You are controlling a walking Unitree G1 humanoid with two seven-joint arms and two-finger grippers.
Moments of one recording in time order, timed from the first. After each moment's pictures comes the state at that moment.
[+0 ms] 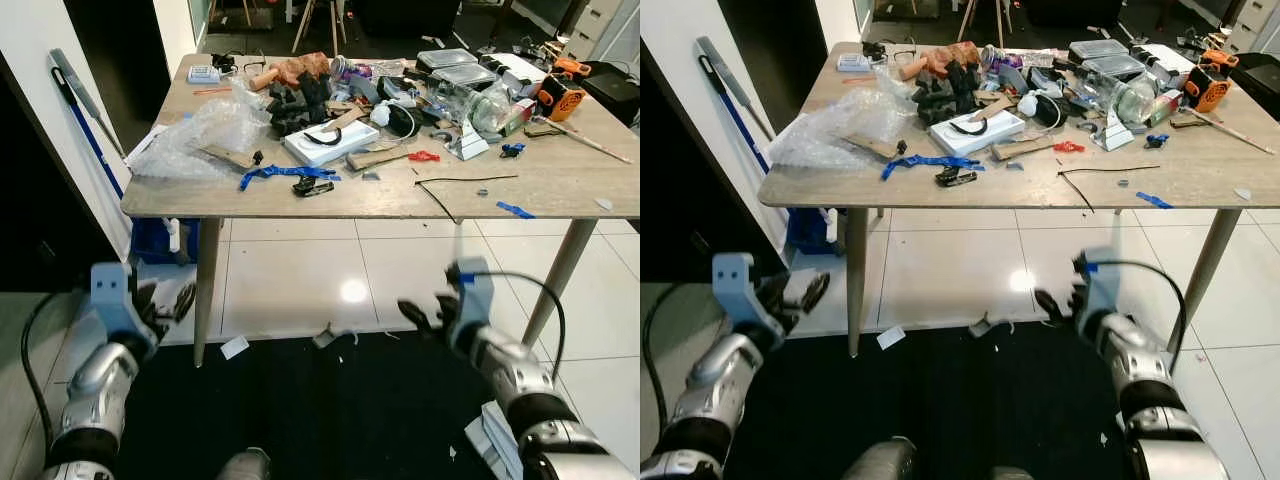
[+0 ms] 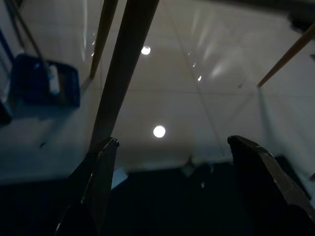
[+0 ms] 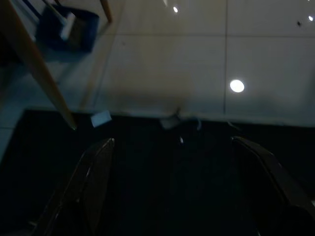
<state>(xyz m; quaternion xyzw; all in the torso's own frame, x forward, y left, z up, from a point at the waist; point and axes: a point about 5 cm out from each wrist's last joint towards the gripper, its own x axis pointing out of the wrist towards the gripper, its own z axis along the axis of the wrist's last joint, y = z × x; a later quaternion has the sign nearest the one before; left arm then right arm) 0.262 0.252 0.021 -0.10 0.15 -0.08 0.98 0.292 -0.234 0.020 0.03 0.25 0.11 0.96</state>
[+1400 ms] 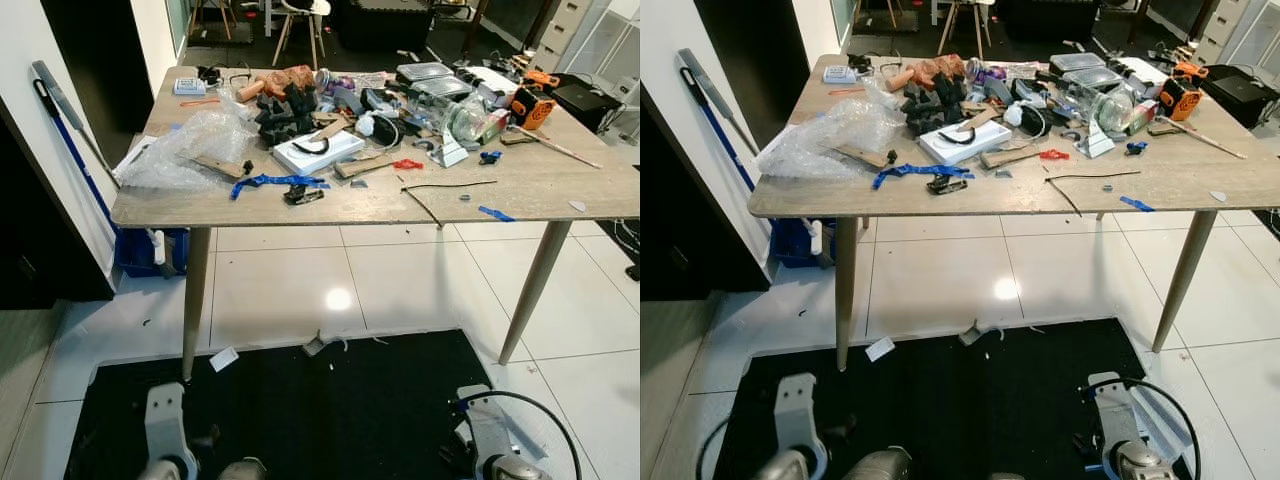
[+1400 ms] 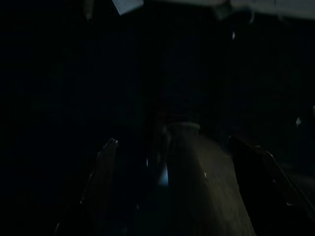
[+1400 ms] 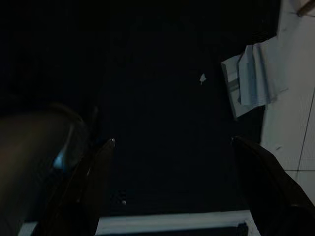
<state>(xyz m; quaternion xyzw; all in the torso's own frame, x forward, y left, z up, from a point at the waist) 0.150 0.178 -0.097 -0.12 0.46 0.02 0.88 0.161 -0.261 -0.076 -0.10 0.50 0.03 0.86</state>
